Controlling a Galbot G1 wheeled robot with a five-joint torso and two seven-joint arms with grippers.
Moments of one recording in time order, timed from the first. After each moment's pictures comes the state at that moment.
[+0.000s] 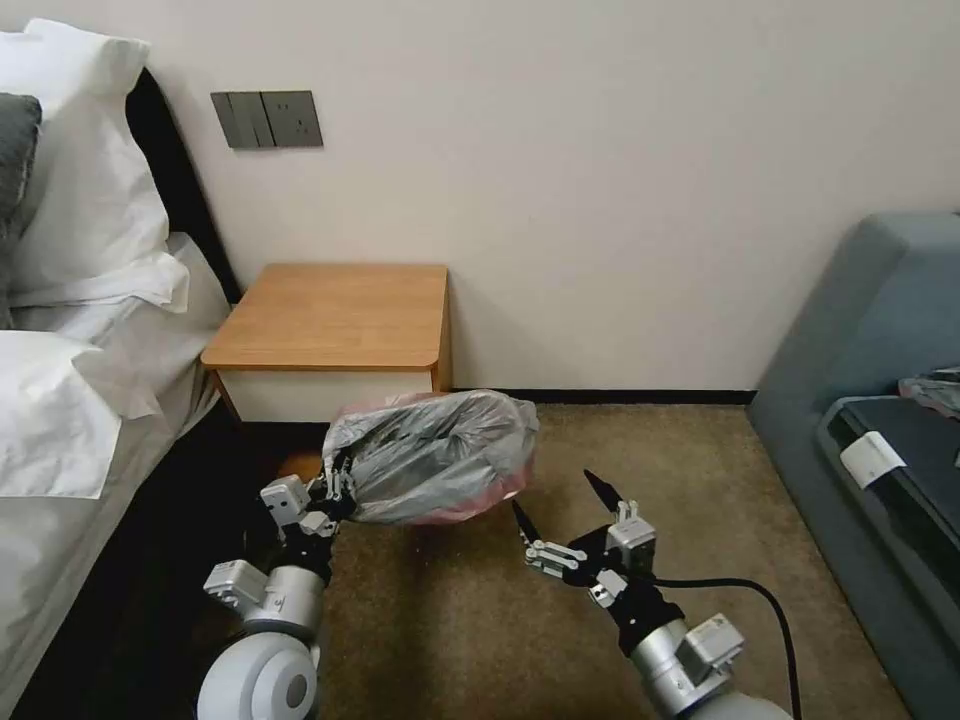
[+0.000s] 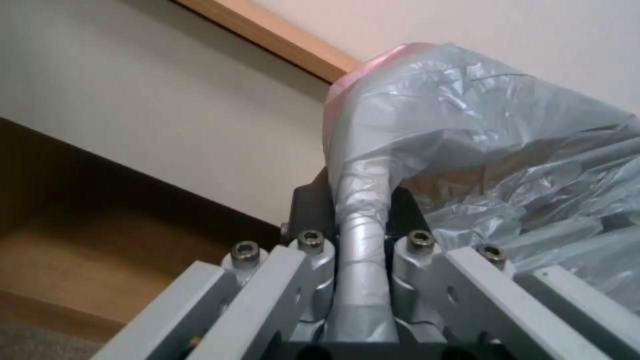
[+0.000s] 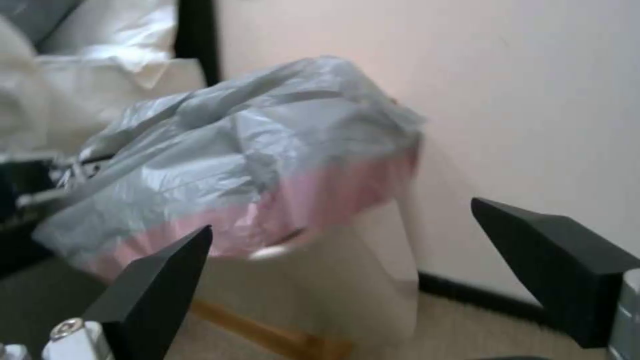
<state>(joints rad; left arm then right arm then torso) 1.54 -1.38 -0.49 -2.12 -0.61 0.00 -0.07 -1.59 1.10 0.22 2.25 0.11 0.01 -0.02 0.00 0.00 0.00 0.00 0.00</state>
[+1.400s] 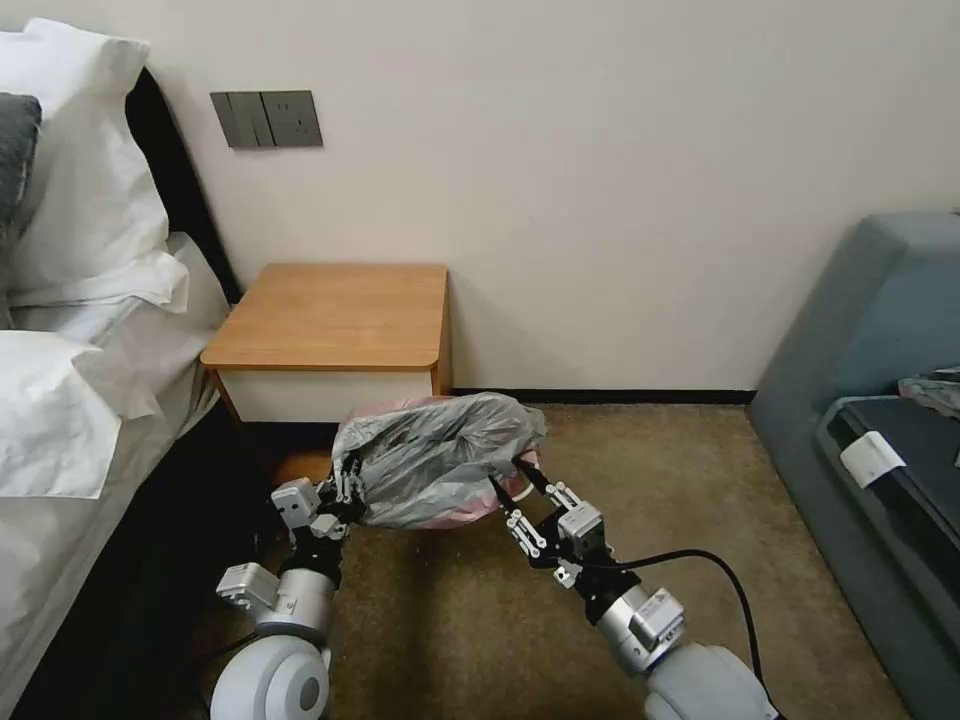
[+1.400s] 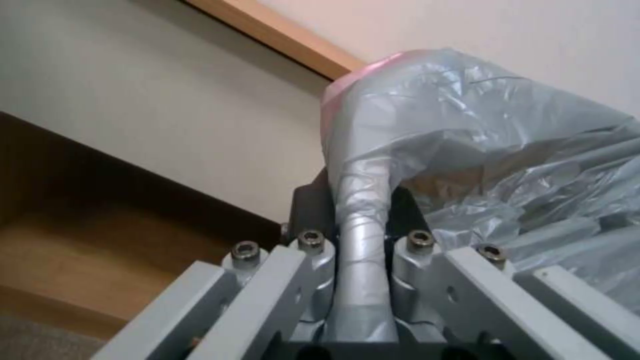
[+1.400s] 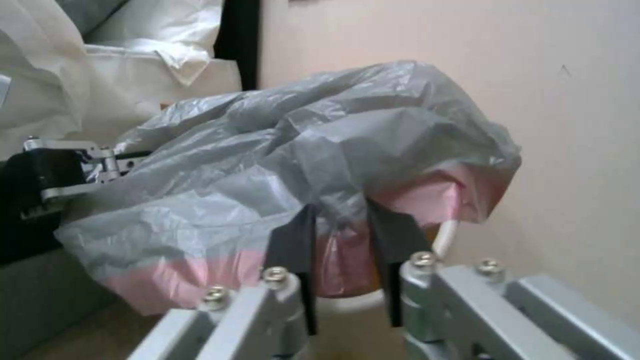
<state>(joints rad) 1.55 -1.42 -0.48 -2.13 -0.58 0.00 -0.06 -1.49 1.12 0.16 2.19 0.06 0.02 -0.05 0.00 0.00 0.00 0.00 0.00</state>
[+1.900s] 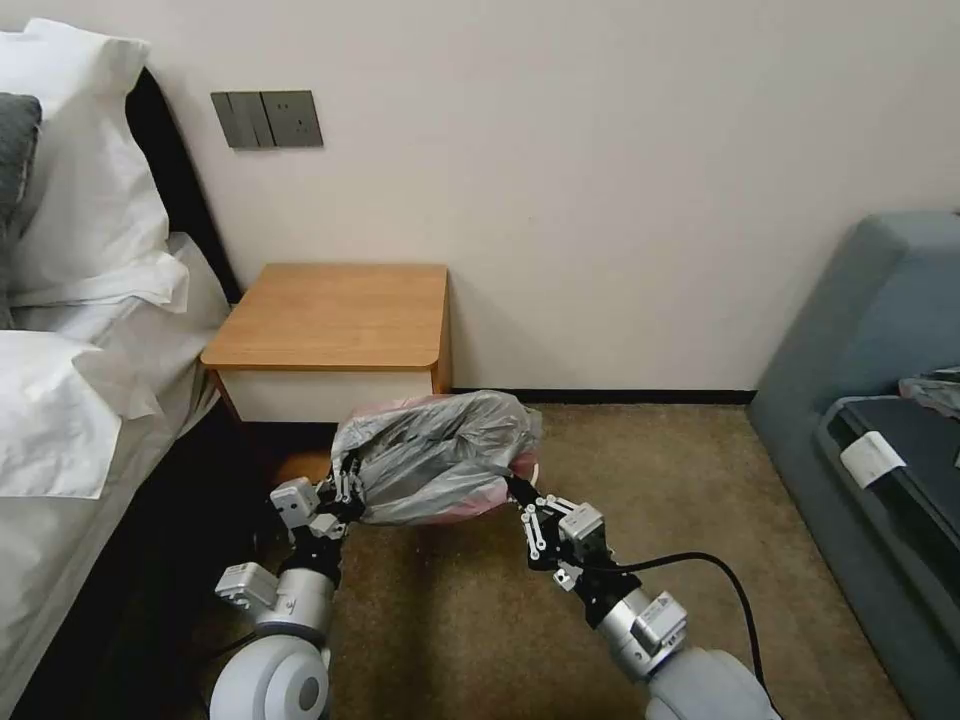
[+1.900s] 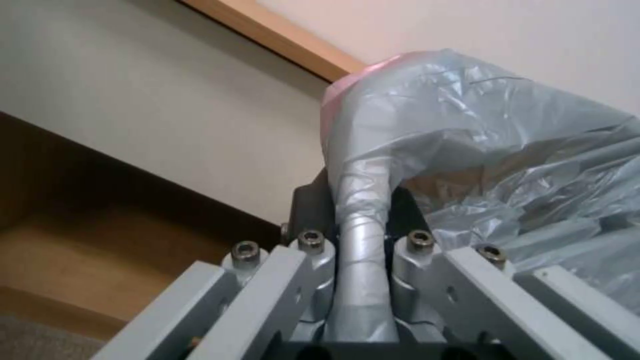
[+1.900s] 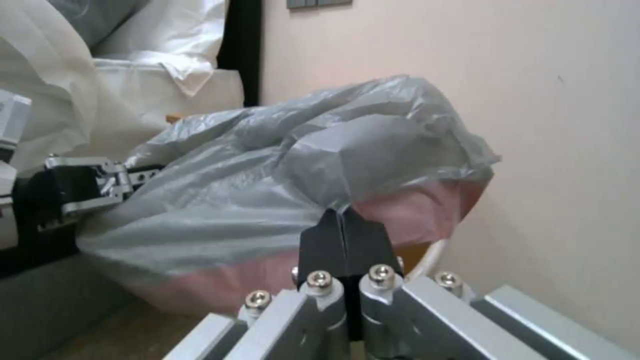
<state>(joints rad) 1.55 -1.42 -0.49 -2.13 -0.59 0.00 -0.06 -1.52 1.11 0.17 2.22 0.06 0.02 -0.05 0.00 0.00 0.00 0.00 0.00</state>
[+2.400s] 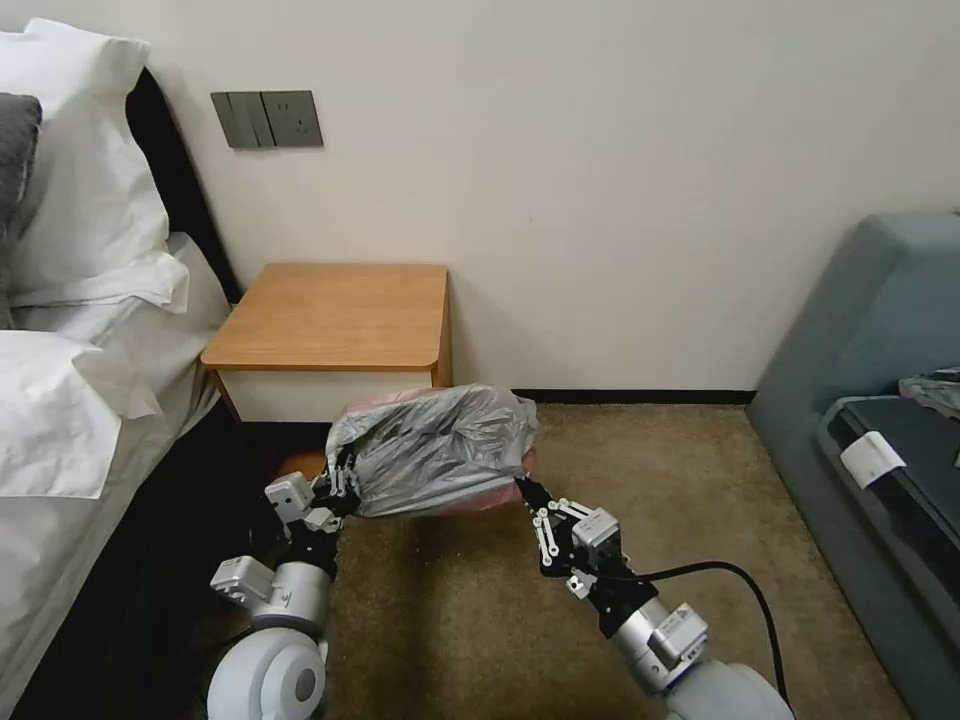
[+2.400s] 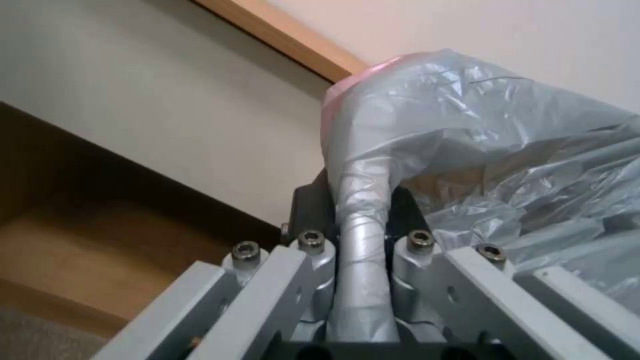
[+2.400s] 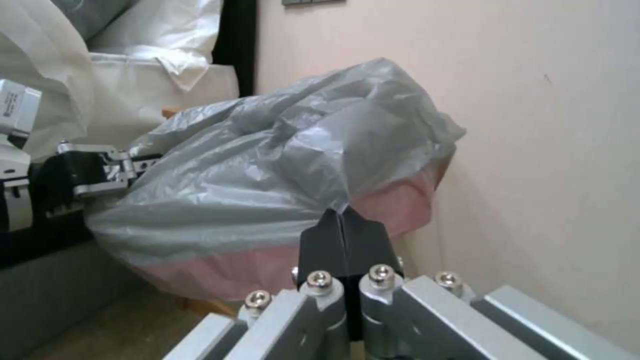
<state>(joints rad) 1.53 -1.42 -0.50 -2.13 -0.63 0.02 -0.09 -1.58 1.11 0.20 2.26 0.04 0.03 -0.05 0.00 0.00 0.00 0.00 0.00</state>
